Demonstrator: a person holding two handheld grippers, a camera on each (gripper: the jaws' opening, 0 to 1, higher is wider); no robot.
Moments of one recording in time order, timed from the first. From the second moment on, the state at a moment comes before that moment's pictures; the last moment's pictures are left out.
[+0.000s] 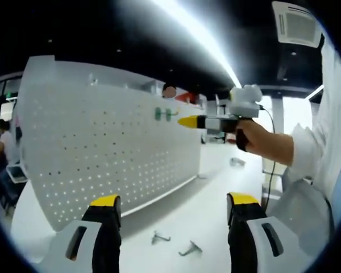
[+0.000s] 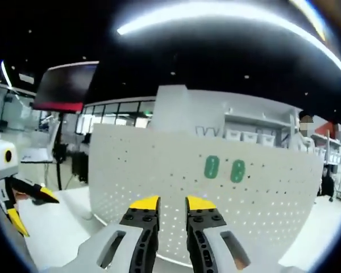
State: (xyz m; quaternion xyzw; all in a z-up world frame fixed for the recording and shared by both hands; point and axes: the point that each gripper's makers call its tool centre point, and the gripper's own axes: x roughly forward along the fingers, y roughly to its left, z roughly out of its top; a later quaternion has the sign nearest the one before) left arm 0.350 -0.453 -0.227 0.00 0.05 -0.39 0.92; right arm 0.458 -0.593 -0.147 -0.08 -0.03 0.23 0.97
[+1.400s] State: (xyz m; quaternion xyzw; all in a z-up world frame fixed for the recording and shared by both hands) left arm 0.370 -0.460 -0.245 0.04 0.09 -0.40 0.91; right arm 0.443 -0.561 -0.216 -0.07 0.03 0.28 0.96
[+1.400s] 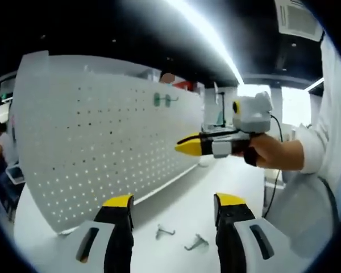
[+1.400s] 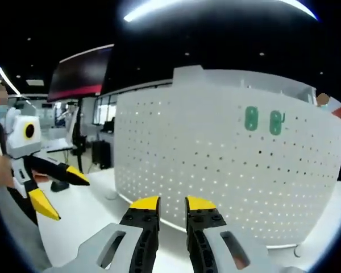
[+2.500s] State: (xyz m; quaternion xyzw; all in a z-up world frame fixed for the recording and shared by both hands) left arm 0.431 -0.496 -0.368 0.16 0.22 -0.45 0.85; right arm 0.444 -0.568 -0.219 -0.07 0.04 0.28 0.96
